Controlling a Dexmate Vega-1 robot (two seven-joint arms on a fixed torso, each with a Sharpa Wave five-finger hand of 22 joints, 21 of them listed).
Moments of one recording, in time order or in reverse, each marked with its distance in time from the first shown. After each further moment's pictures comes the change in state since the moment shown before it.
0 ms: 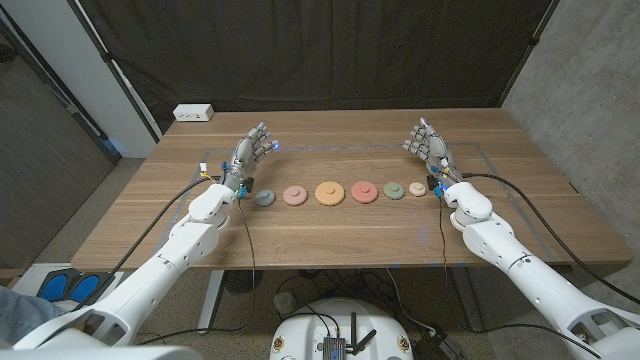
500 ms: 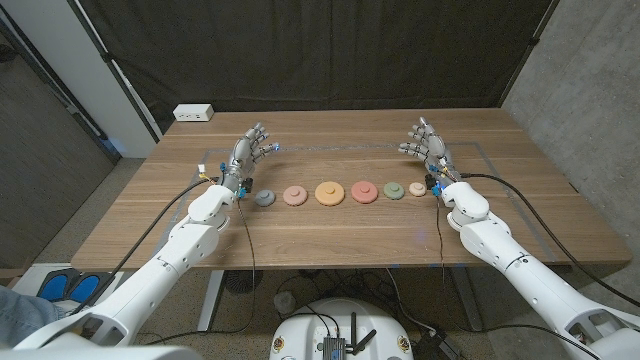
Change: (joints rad) left arm 0.015 0.000 -0.008 -0.020 -0.006 0.010 0.032; left_hand -0.018 0.008 0.016 -0.003 0.000 0.016 0.005 0.000 0.000 0.030 0.002 0.003 0.005 0.172 -0.027 0.069 0.037 0.109 -0.004 0.070 0.036; right arm -0.002 0.013 -0.002 -0.014 -0.015 -0.003 -0.034; right_hand 0.000 -0.001 -0.006 -0.022 0.000 0.061 -0.013 0.004 0.005 0.077 -0.007 0.045 0.046 0.295 -0.087 0.164 0.125 0.268 -0.051 0.150 0.023
